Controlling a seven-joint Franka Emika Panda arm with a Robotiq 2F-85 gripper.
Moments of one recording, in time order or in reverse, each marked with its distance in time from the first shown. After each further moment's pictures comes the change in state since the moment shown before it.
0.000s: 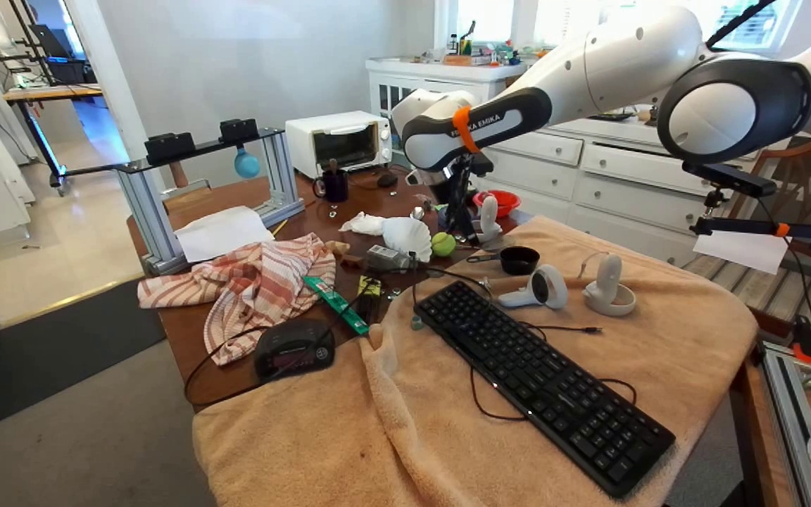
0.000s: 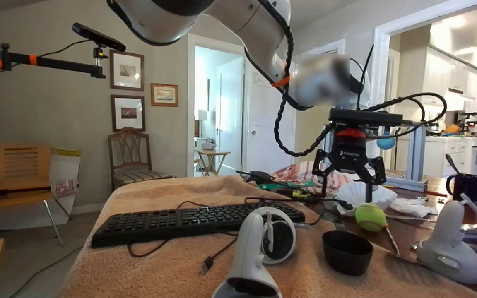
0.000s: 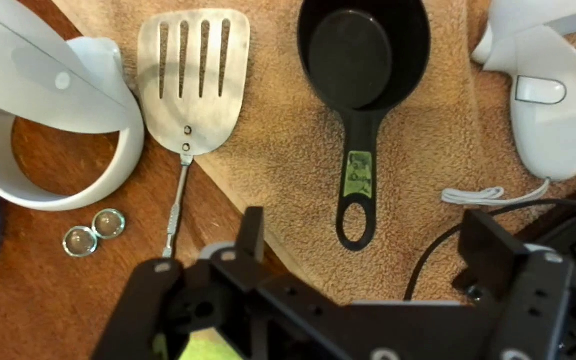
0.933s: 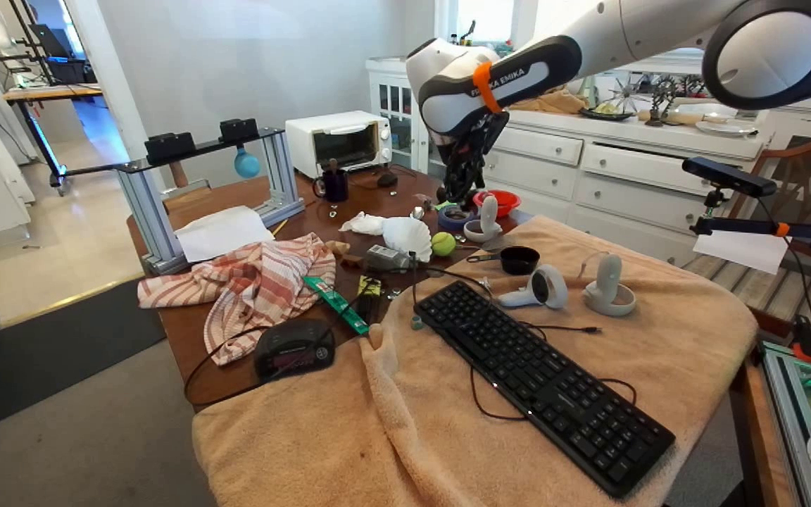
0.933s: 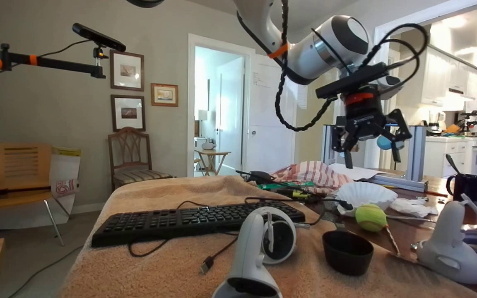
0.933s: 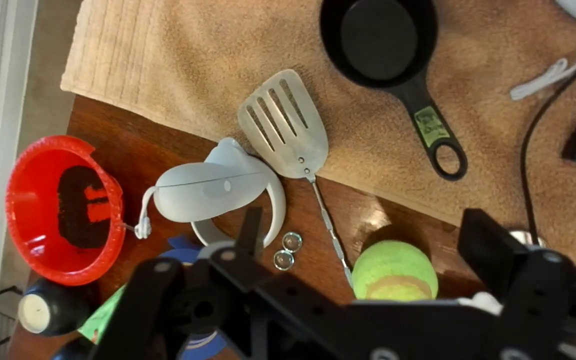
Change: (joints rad) arm 0.030 -0.214 -0.094 -0.204 -0.020 0.187 0.575
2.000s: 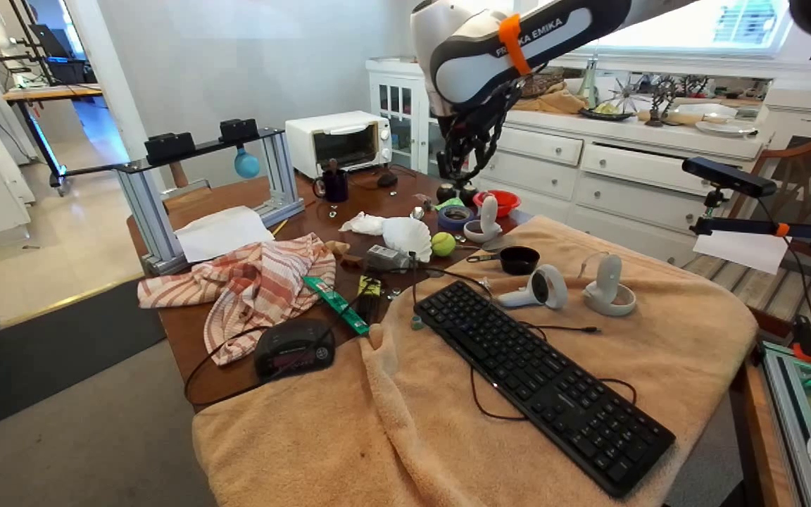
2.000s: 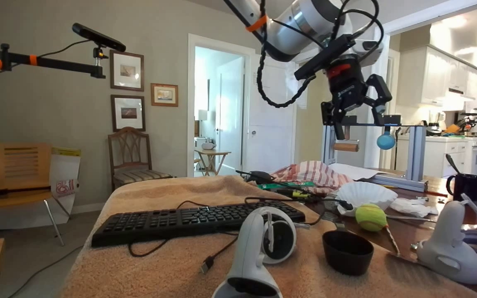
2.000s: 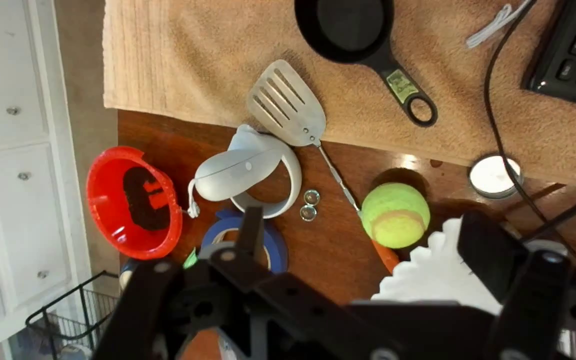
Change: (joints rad) arm 0.051 -0.219 0.010 -0.221 -0.053 0.114 0.288
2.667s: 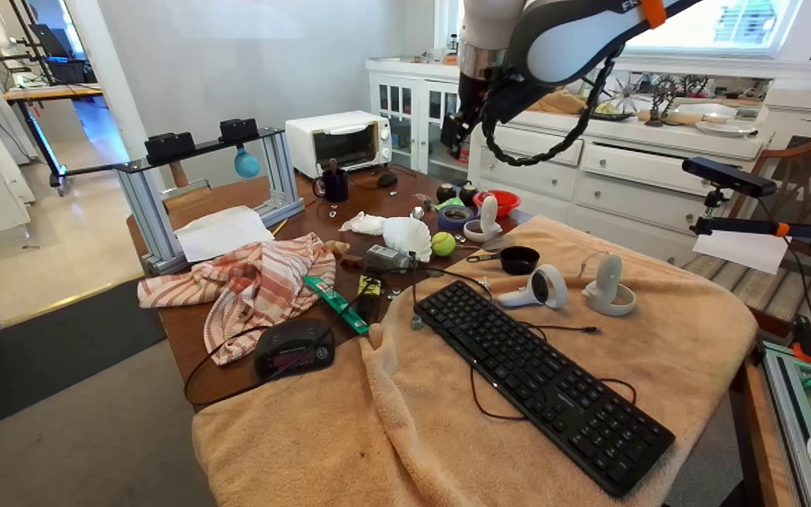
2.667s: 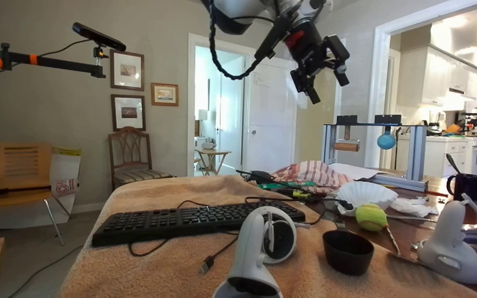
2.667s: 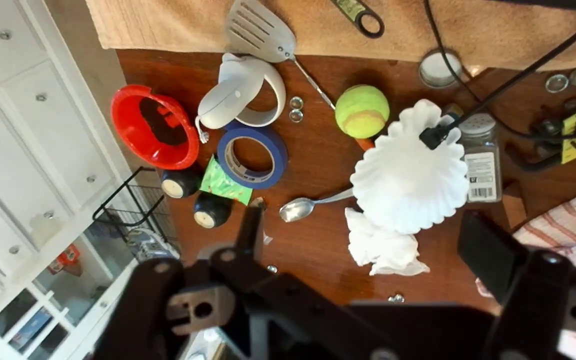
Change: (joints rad) arm 0.000 -0.438 0.094 -0.527 -0.195 0.400 0.361
